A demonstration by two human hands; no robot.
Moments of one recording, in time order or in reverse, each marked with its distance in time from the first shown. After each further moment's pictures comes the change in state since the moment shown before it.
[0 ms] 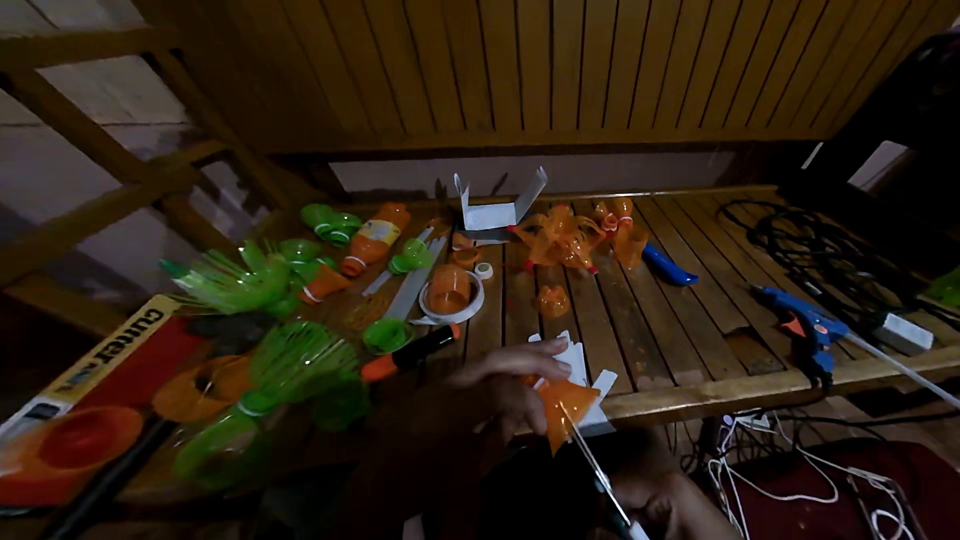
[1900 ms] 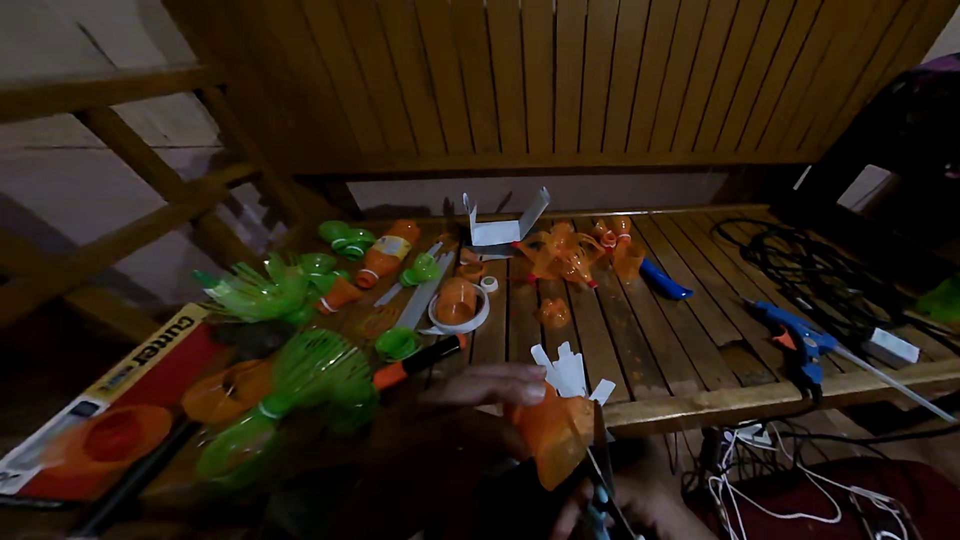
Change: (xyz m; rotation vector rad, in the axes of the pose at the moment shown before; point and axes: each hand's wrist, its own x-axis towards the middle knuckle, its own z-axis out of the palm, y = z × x) left_hand -0.003 0.017 -0.002 -0.030 0.203 0.073; right_hand 0.008 0.002 0.007 0.149 -0.120 -0.213
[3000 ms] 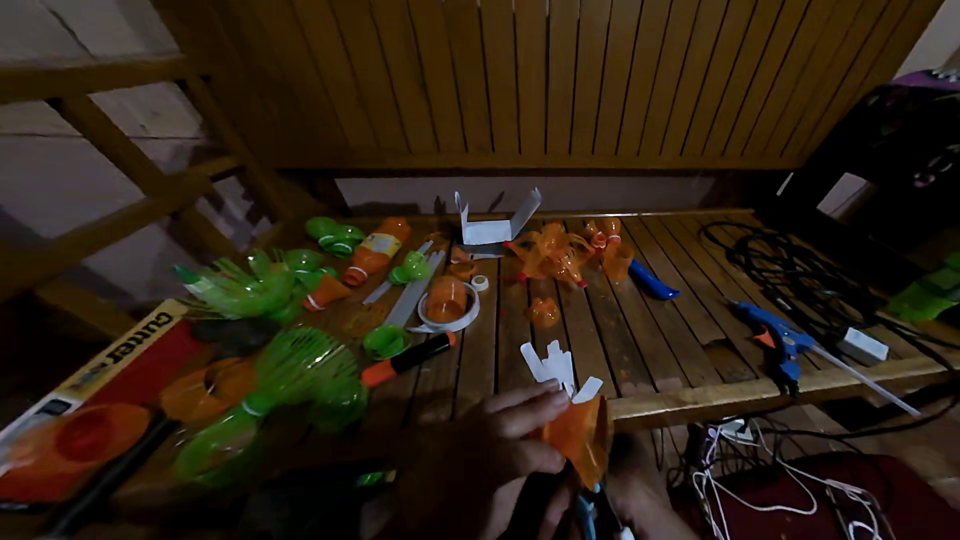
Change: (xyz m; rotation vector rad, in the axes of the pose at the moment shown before) left_hand -0.014 0.021 0.038 0.282 -0.003 -0.026; right_hand -0.002 -0.001 0.004 -0.170 0.060 -0.051
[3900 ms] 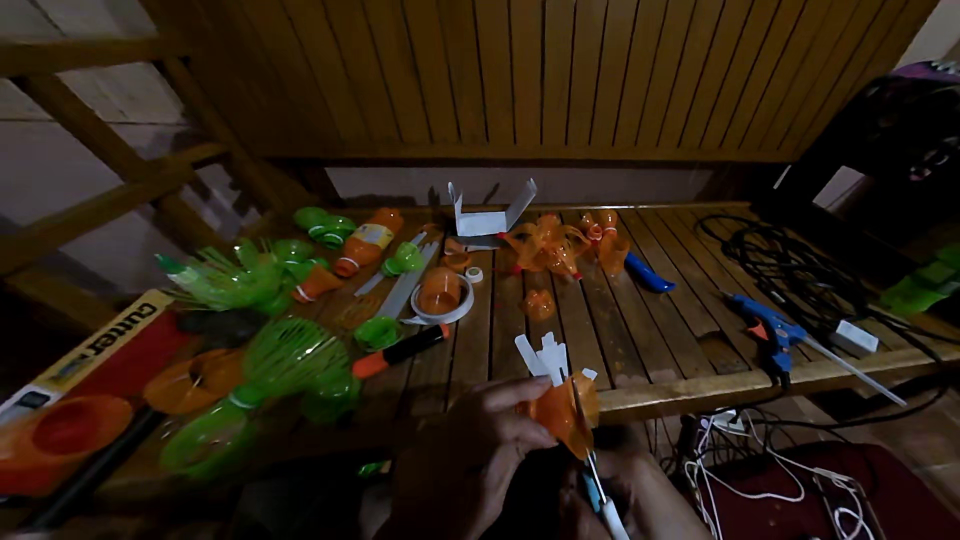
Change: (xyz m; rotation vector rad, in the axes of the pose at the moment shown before) left_hand -0.012 -0.005 0.012 -0.099 0.071 -0.166; right_hand -0.004 -0.003 -0.002 -0.239 0.121 0.116
